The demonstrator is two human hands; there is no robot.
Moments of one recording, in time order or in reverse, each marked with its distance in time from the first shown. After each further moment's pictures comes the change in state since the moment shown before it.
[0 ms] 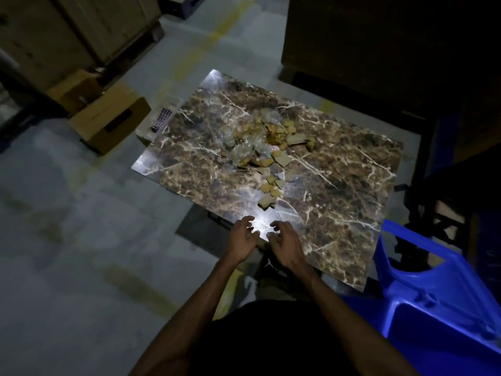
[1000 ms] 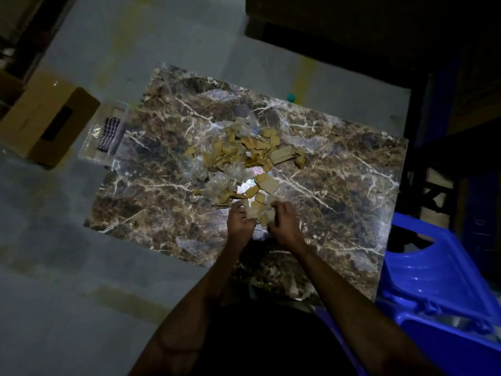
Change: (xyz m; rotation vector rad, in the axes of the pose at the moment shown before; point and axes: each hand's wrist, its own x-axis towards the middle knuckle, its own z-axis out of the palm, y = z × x) left_hand 0.217 0.050 0.016 -0.251 -0.008 -0.257; right_hand 0.211 0.026 -0.034 -0.115 -0.084 0.267
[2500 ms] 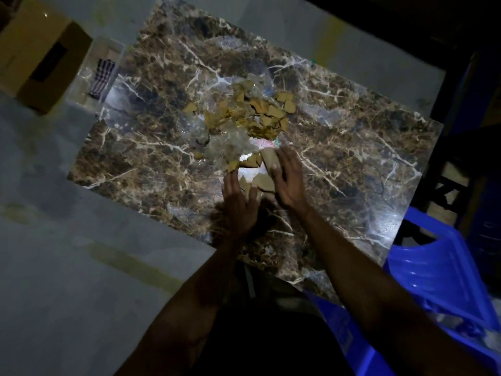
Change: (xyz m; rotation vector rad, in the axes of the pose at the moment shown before) left_hand -0.007 -0.031 0.032 0.118 0.312 0.373; right_hand 0.059 0.014 0.002 0.104 0.196 -0.224
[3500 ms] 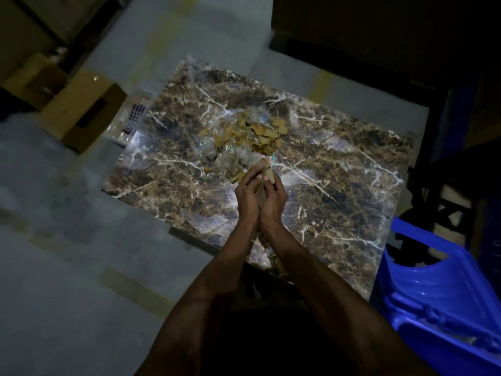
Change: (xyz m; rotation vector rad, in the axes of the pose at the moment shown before) left_hand -0.013 0.105 -0.037 -0.729 -0.098 -0.222; right_hand -0.070 -0.124 -0.003 0.981 0.324 0.465
